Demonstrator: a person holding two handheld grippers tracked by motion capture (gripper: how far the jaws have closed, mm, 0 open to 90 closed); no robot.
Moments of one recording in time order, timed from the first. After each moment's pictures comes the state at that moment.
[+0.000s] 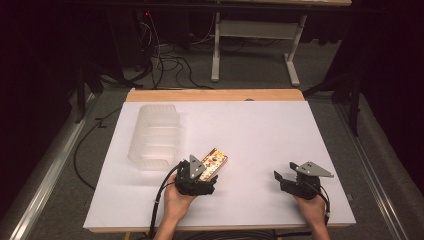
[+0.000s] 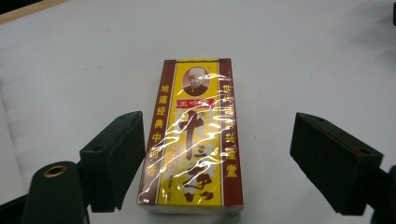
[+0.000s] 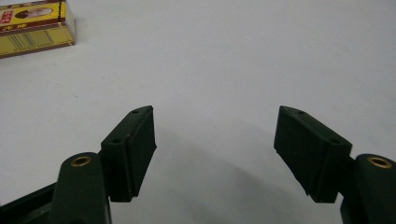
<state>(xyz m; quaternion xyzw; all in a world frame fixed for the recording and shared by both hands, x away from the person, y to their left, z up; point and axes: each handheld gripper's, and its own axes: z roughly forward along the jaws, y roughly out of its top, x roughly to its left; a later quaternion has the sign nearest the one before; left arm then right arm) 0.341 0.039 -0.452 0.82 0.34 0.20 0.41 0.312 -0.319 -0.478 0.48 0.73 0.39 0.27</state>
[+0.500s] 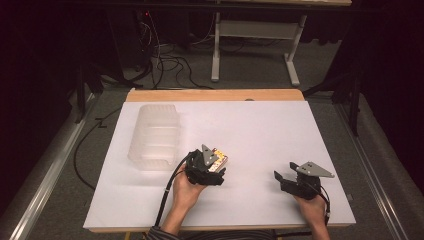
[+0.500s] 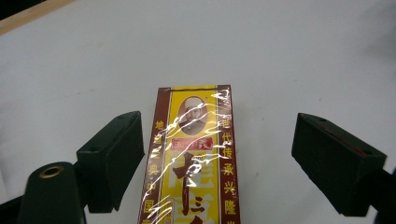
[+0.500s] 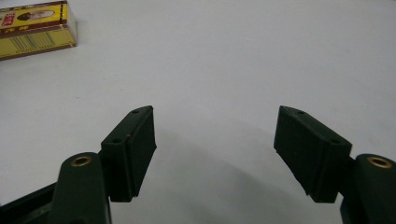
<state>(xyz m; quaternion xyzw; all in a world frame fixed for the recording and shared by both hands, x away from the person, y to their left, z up) 0.365 0.010 -0.437 0.84 0.34 0.20 0.37 0.312 -0.320 -0.478 0.48 0.73 0.40 0.27</state>
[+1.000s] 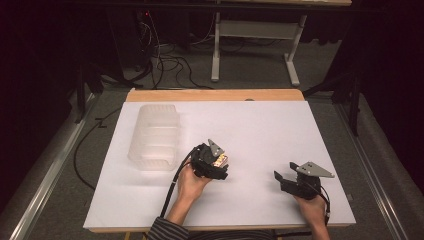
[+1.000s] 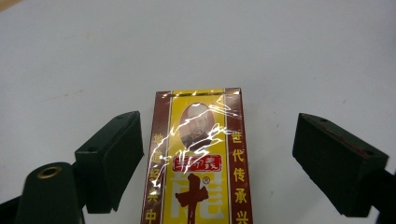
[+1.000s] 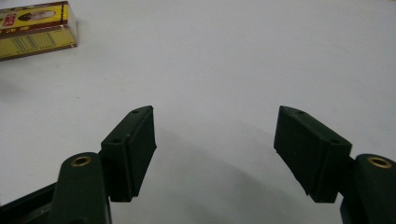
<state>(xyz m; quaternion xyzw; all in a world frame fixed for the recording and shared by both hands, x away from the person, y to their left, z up) 0.388 -0.007 -0.442 0.86 0.34 0.19 0.33 0.312 -0.320 -0.478 0.48 0.73 0.40 0.27</state>
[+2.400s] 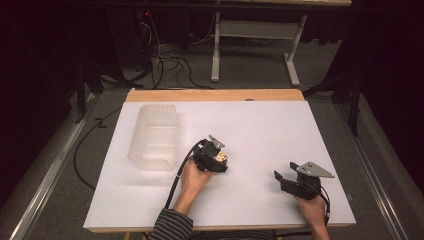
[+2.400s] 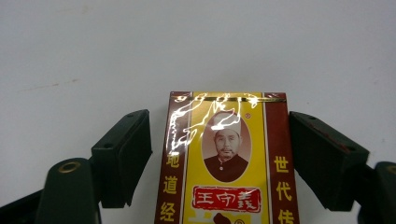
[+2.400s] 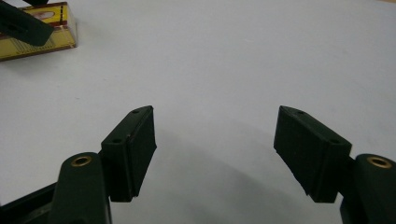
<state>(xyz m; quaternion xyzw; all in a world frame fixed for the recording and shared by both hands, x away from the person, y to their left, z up) 0.416 -0.015 -0.462 0.86 0.37 0.17 0.30 0.312 -0.320 -0.478 0.48 0.73 0.40 0.27</state>
